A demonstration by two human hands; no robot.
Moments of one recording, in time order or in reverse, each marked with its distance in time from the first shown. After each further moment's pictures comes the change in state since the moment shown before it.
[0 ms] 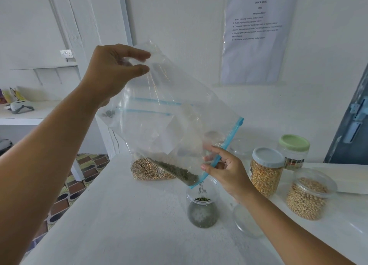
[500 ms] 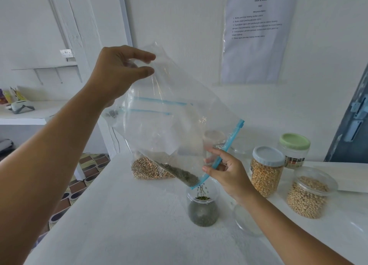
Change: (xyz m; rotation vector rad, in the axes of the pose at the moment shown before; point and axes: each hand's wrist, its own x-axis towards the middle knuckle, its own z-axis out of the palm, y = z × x) left_hand -0.002 0.002 0.008 0.002 -0.030 0.000; right_hand -0.001 0.010 -0.001 -0.022 0.016 -0.004
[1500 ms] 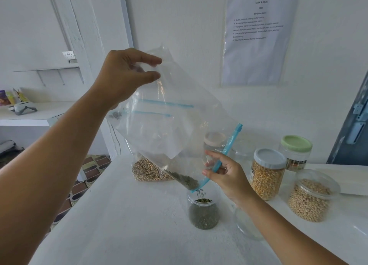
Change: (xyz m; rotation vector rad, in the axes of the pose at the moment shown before) left_hand -0.004 0.008 0.007 0.049 -0.038 0.050; right_hand 0.001 0.008 -0.002 -0.003 -0.010 0.050
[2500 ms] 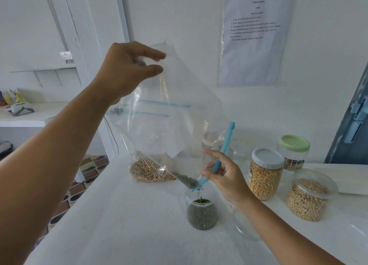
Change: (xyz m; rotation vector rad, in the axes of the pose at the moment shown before) left_hand 0.012 0.009 0.006 -0.006 -0.012 0.025; right_hand -0.003 -0.001 -0.001 -0.027 -0.006 -0.034
